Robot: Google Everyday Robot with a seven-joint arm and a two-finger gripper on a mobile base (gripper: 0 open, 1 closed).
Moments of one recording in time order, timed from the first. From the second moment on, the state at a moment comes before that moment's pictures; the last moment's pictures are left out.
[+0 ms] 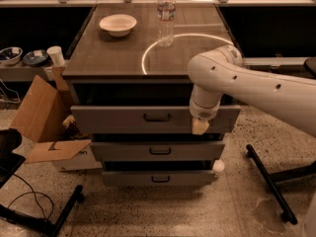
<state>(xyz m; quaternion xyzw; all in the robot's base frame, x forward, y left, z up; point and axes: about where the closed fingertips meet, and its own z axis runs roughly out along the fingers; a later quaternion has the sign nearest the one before) 0.593 -0.146 0.671 -0.67 0.74 -0.04 0.05</state>
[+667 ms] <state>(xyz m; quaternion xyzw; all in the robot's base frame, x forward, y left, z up) 0.593 -0.146 0.685 -0.67 0.74 -0.04 0.05</state>
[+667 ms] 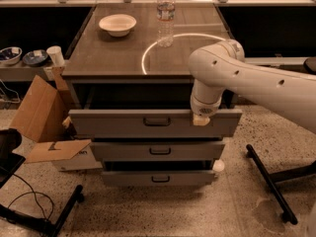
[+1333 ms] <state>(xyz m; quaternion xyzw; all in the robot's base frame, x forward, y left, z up) 0.593 -0.146 0.701 -0.67 0.74 -0.04 0.05</state>
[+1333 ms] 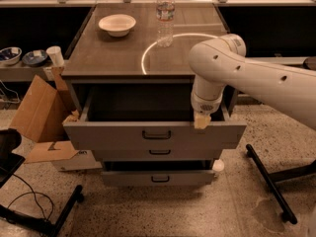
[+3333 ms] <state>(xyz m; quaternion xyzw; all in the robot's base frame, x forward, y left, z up) 0.560 -0.144 0.679 -0.67 0.74 -0.02 0.02</state>
